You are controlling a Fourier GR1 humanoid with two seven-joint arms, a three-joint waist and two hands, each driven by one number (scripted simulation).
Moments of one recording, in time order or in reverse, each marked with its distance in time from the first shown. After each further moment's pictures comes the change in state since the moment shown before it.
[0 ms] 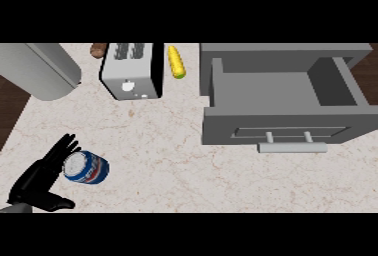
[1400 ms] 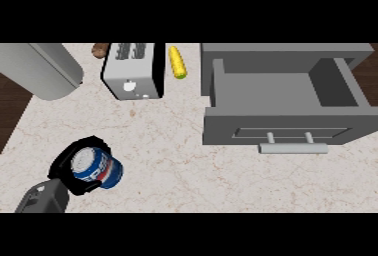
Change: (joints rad) left arm -0.156 -0.095 -0.064 0.103 0.087 -0.096 0.063; right arm 0.050 0.039 -0.031 -0.073 -0.077 0.023 0.066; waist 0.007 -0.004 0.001
